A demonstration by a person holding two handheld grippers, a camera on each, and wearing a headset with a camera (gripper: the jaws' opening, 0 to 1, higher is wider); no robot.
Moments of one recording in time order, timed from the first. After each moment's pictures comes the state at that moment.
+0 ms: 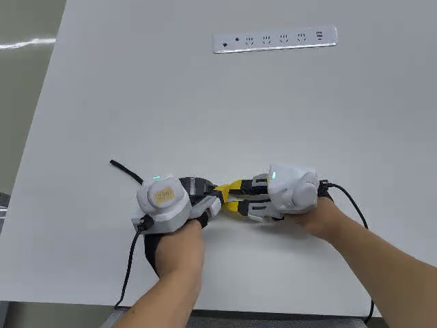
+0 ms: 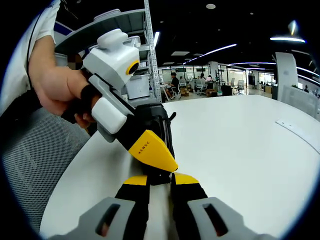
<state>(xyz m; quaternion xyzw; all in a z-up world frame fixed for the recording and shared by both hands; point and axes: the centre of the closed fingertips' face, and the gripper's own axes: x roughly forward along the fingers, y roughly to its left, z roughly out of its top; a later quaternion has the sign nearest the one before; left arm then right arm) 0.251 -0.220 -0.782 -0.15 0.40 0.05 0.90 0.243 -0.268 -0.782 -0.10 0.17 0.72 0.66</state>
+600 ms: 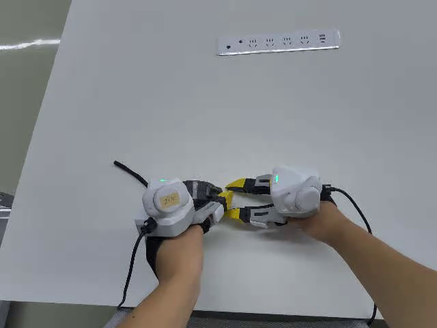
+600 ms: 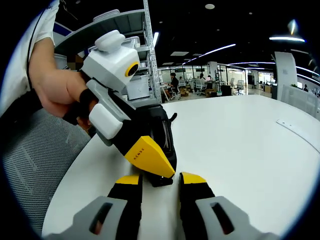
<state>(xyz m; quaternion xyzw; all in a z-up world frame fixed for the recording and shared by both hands) 0.247 -0.221 -0.783 -0.12 0.40 0.03 0.91 0.238 -0.265 -0.781 -0.10 0.17 0.72 0.67</state>
